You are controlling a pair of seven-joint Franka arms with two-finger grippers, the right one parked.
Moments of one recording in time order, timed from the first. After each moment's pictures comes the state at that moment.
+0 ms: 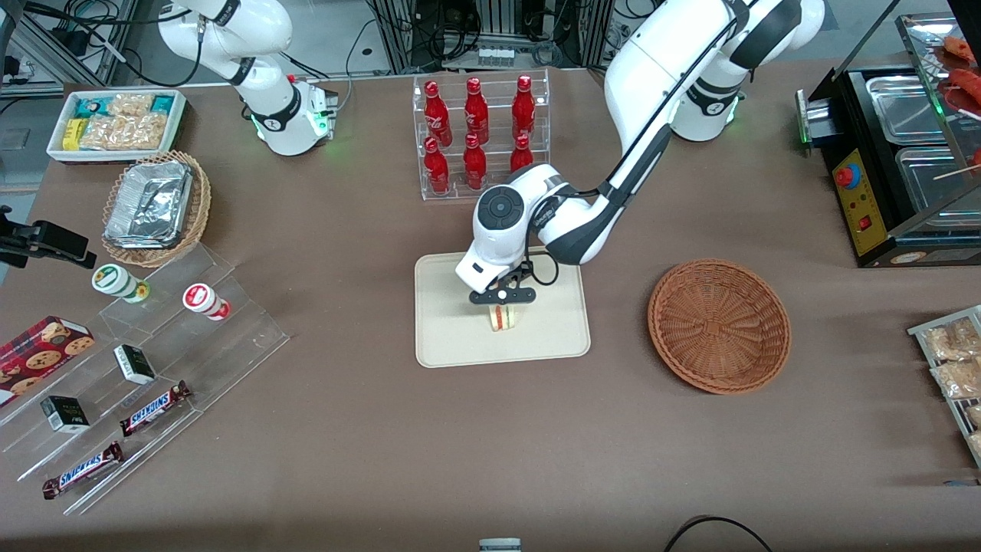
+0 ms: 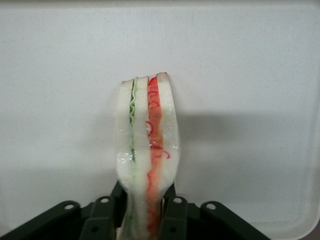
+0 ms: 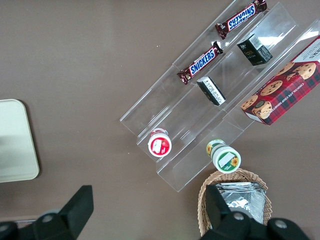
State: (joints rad) arm -0.58 0.71 -0.29 -1.59 0.17 2.26 -0.95
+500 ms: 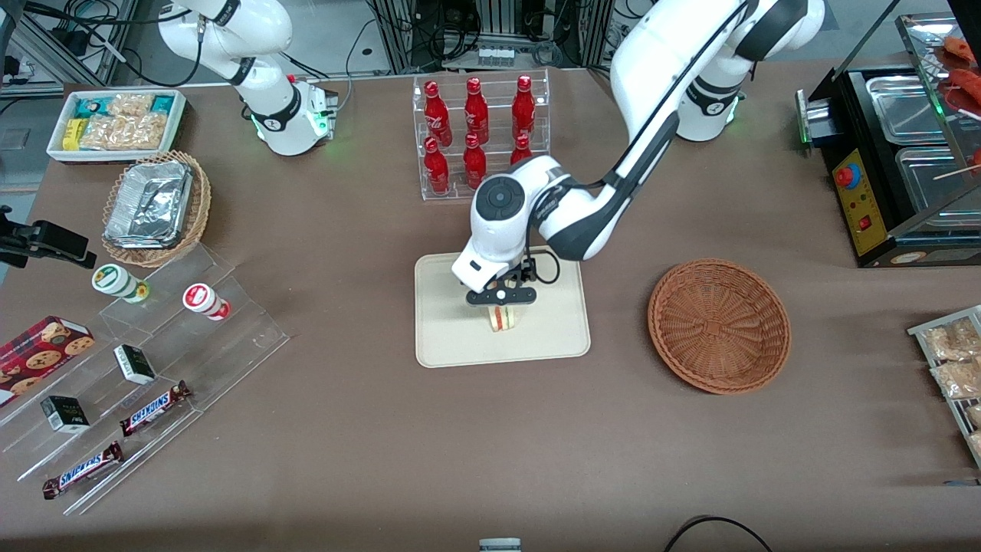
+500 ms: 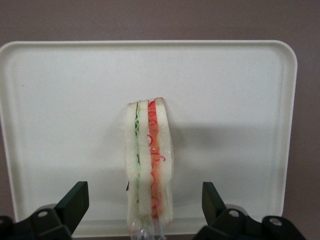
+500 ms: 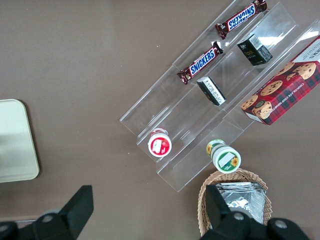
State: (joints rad) arm -0.58 0.63 -0.28 -1.53 0.17 2.15 -0.96
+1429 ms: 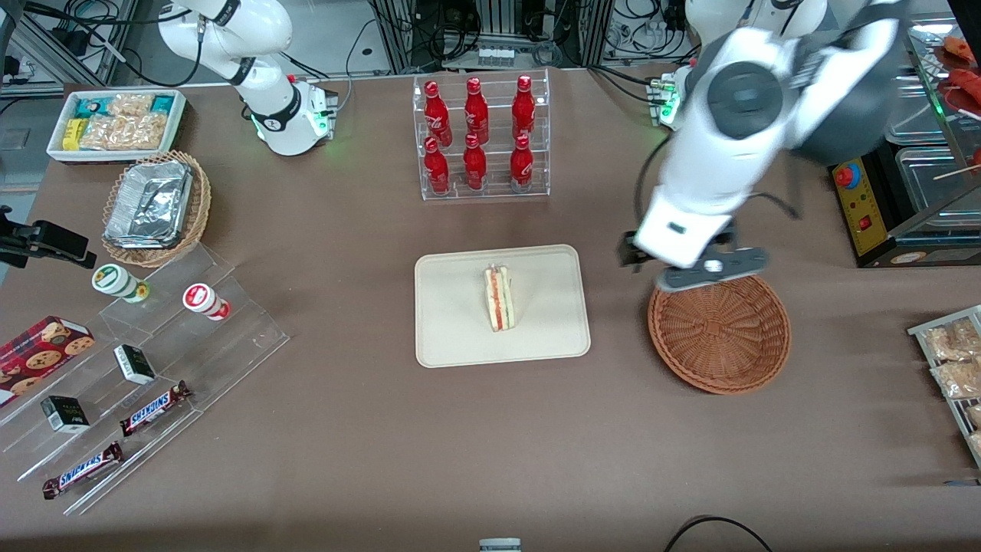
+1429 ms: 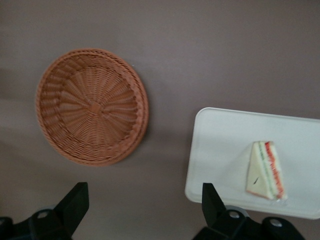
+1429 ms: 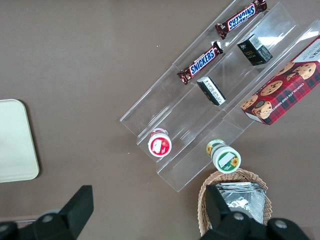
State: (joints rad) arm -0.20 0.18 -0.26 -1.52 0.12 1.65 -0.61
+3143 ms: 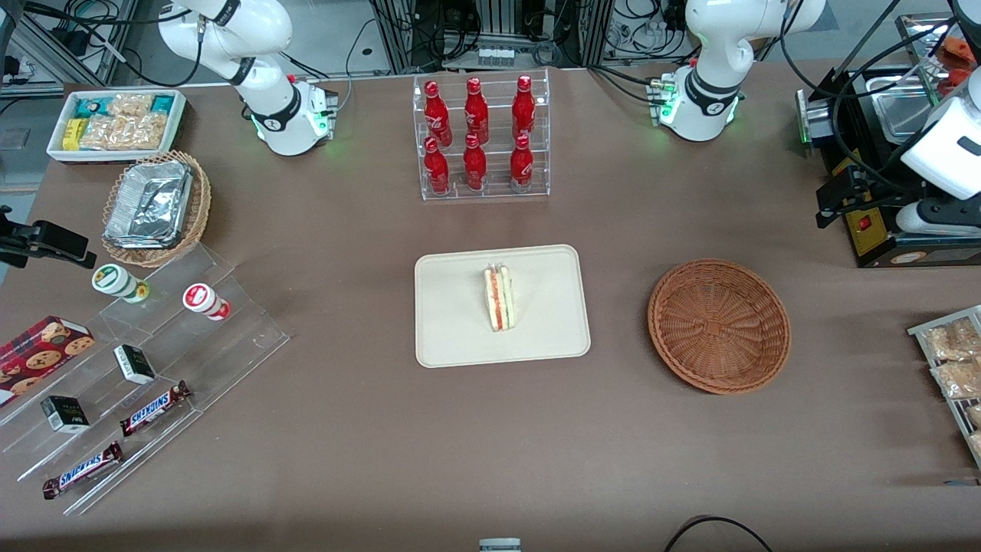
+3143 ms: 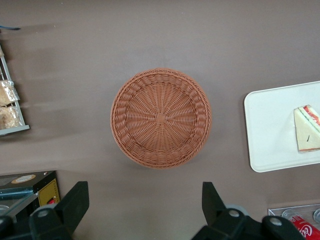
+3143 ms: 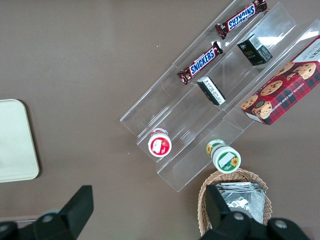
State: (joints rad) arm -0.01 -0.02 -0.07 -1.57 -0.01 1.59 0.02
